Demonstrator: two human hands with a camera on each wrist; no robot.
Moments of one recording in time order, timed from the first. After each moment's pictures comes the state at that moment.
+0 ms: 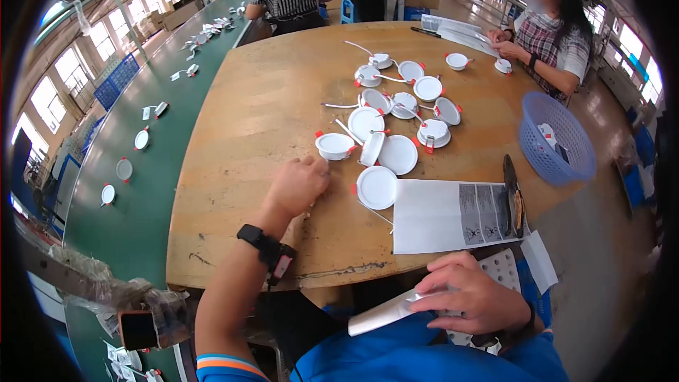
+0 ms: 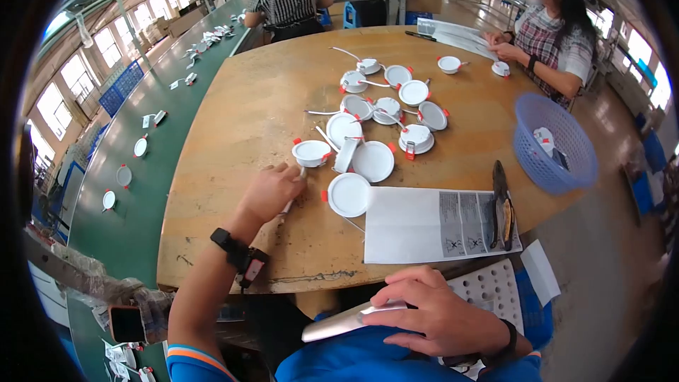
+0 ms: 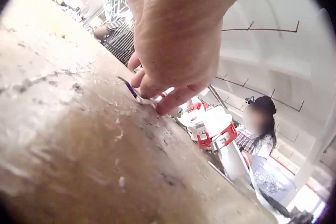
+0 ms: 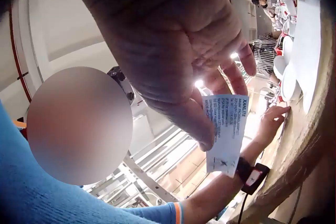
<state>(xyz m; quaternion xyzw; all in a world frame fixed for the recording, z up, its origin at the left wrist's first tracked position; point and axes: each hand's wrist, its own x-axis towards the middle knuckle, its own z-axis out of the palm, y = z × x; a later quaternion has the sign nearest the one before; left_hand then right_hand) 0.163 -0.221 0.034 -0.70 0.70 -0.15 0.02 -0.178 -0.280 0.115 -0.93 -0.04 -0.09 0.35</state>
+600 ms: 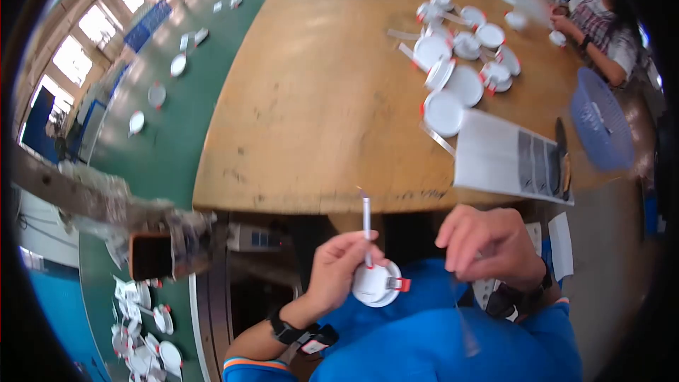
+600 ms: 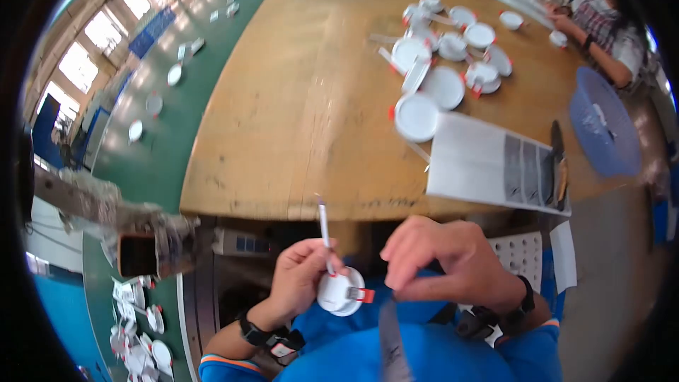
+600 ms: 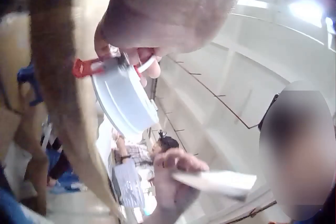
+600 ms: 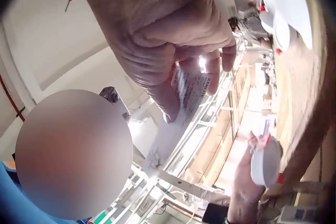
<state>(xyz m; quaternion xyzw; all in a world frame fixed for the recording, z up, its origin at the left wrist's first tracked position) -0.012 -0.036 -0.005 -0.48 0.10 0.46 -0.75 -0.129 -0.242 0.083 -0.69 -0.09 -0.12 0.71</state>
